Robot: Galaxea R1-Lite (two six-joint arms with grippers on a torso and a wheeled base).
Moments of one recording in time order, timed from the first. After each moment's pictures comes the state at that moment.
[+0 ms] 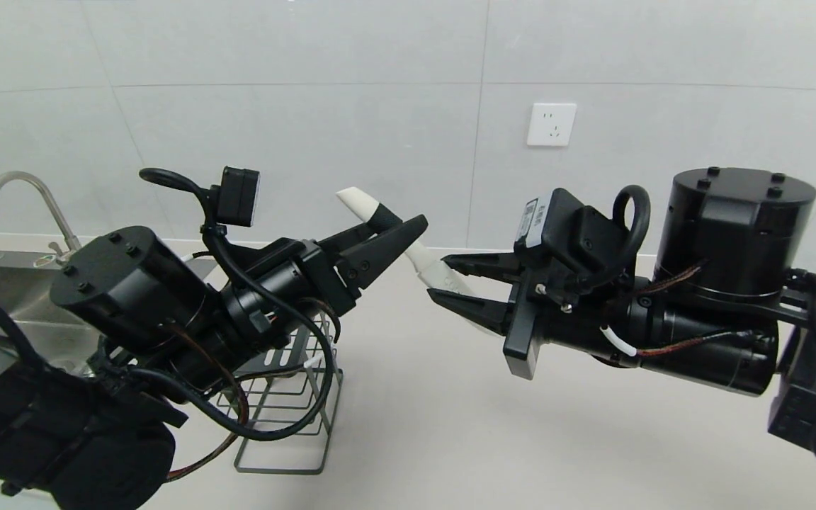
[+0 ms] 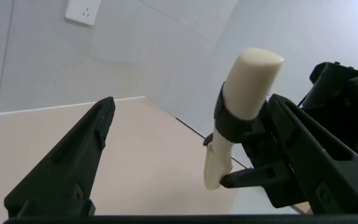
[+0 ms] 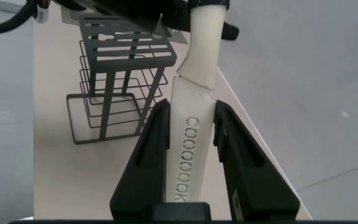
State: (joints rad) left arm -0.61 1.81 -0.58 -1.57 -0.38 -0.57; right arm 0.78 1.68 -0.83 -0.70 0.28 -0.49
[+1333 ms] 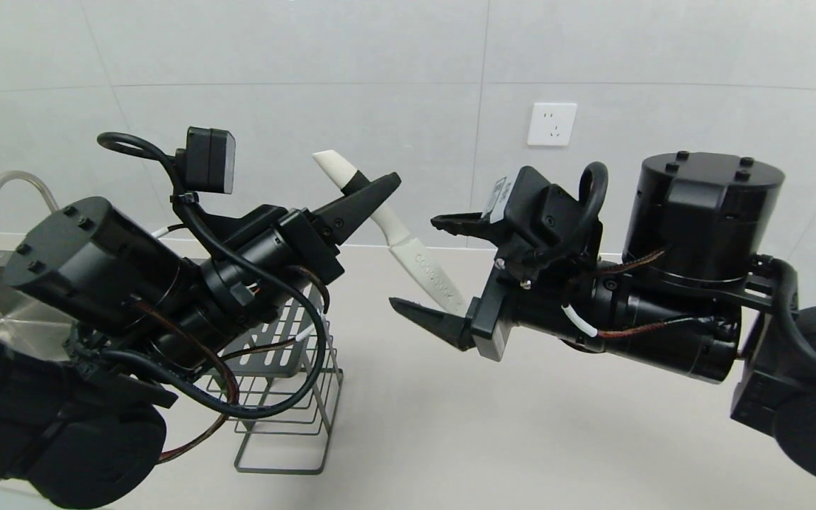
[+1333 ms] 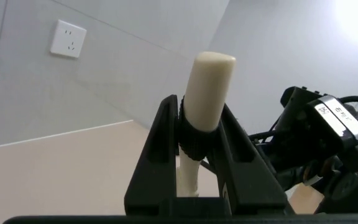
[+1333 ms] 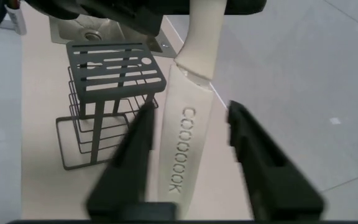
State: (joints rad) left arm -0.62 1.76 -0.63 -1.57 -0.38 -0.59; right arm 0.82 1.73 -0.91 -0.71 0.22 -0.46
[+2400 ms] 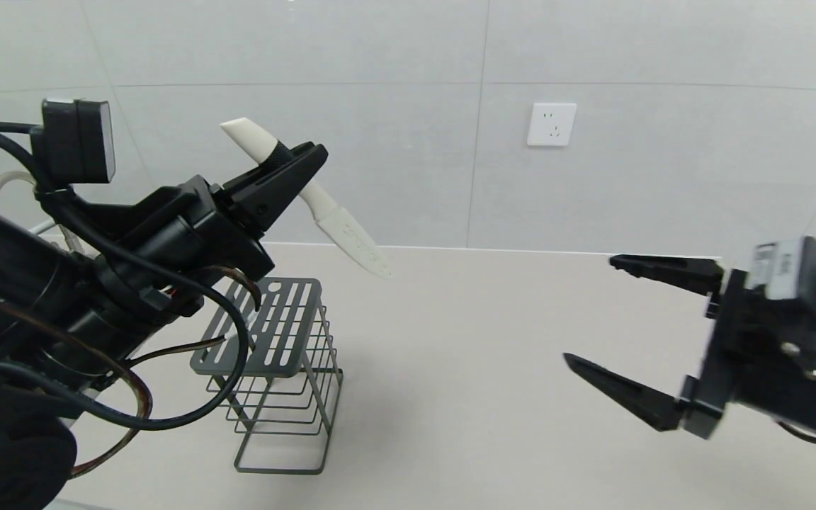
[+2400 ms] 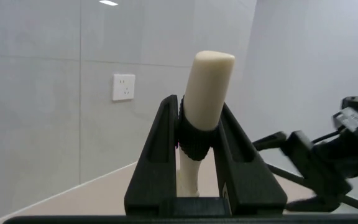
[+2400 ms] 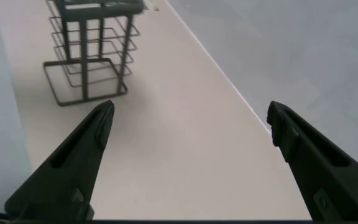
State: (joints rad) left arm -0.51 1.60 -0.54 -1.57 -0.38 -0.29; right arm 0.58 1.28 -0.44 -0.69 0.22 -0.46
